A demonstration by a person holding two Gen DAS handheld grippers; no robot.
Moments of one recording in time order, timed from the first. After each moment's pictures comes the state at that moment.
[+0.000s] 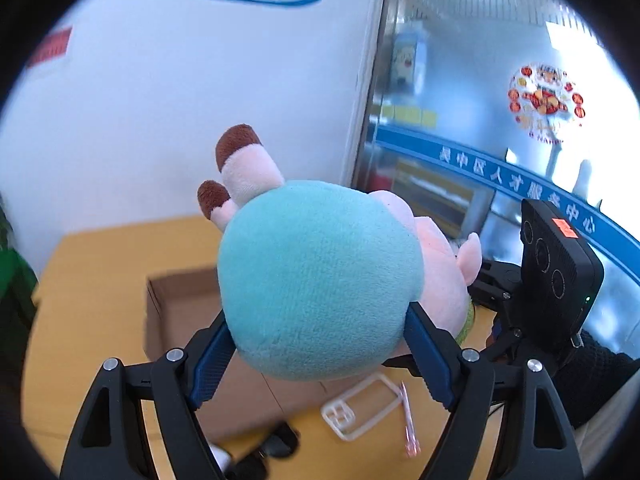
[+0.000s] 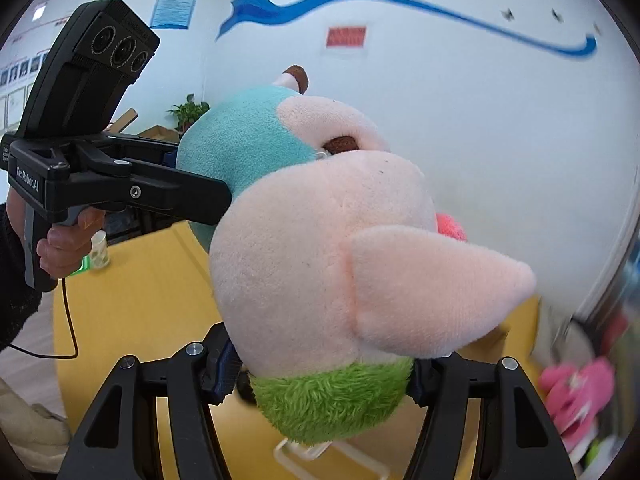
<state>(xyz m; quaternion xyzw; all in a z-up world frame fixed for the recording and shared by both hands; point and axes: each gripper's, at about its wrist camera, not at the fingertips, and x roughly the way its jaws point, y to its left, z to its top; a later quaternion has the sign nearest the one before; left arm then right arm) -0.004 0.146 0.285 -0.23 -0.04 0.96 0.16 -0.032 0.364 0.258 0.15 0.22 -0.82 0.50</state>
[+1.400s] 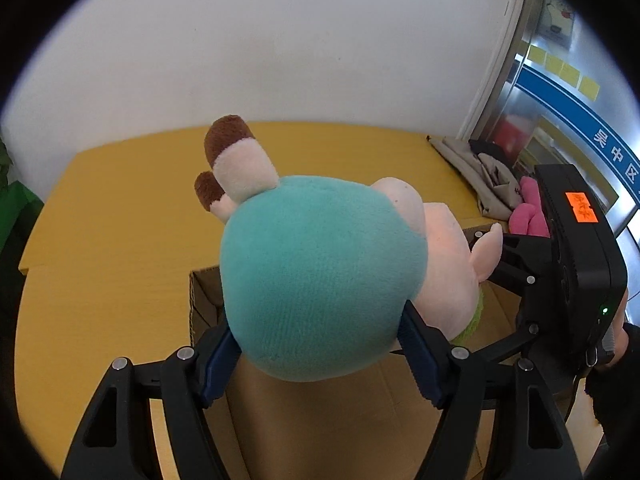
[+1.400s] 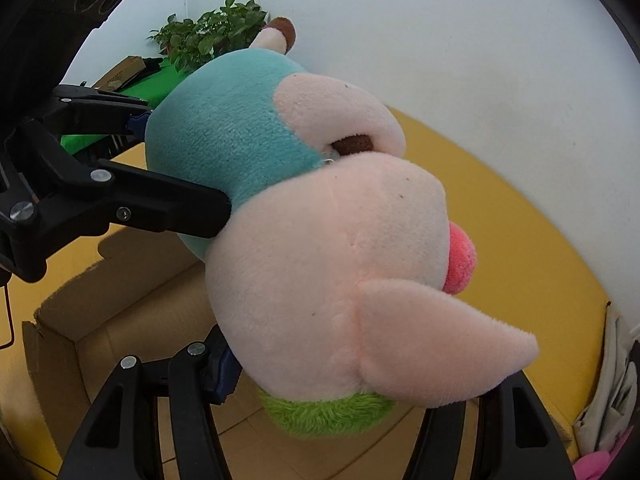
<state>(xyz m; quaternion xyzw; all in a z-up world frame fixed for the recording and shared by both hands) -0.275 0.039 0.129 -0.43 -0.09 0.90 0.05 -0.310 0.174 0.082 0.33 0.29 -0.74 0.52</state>
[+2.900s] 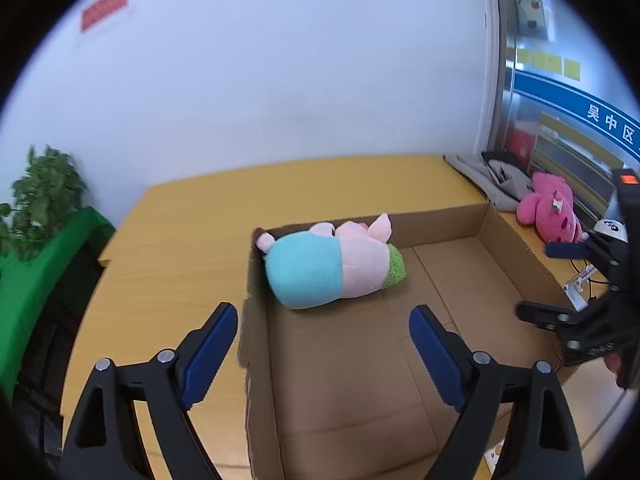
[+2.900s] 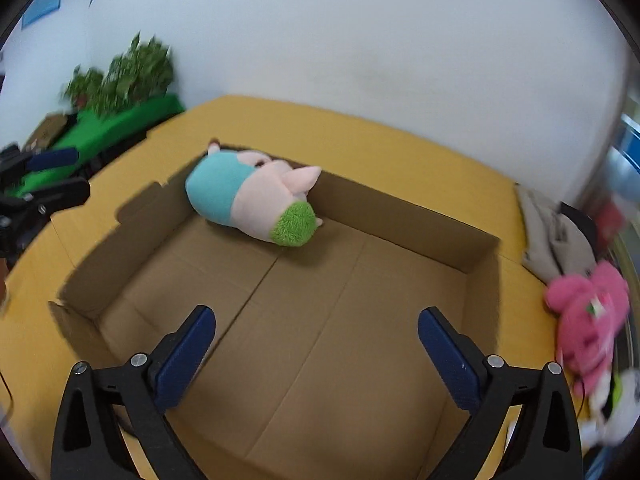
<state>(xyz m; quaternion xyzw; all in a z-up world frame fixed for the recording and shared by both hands) -0.071 0.112 0.181 -0.32 0.00 0.95 -0.05 -0.198 0.300 0.148 0.34 0.19 -0.85 0.35</state>
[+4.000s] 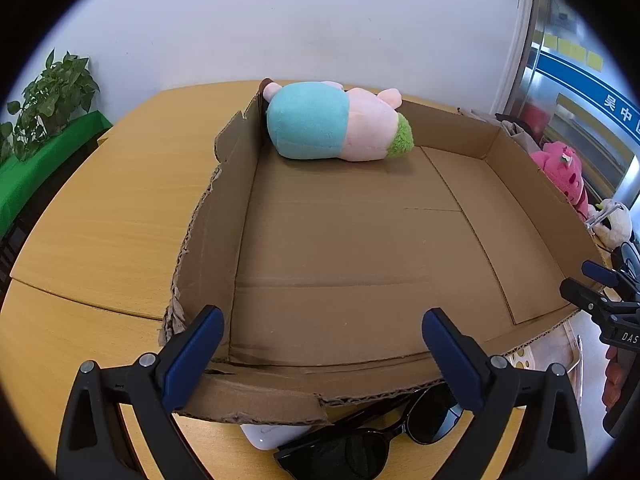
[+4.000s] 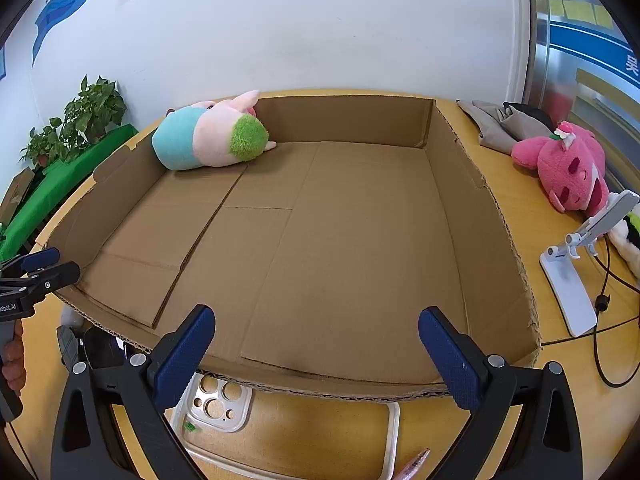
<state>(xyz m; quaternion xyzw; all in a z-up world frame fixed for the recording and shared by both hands) -0.022 0.128 0.059 -0.40 -0.09 0.91 -0.09 -0.149 0.391 0.060 0.38 0.09 -0.88 0.28</state>
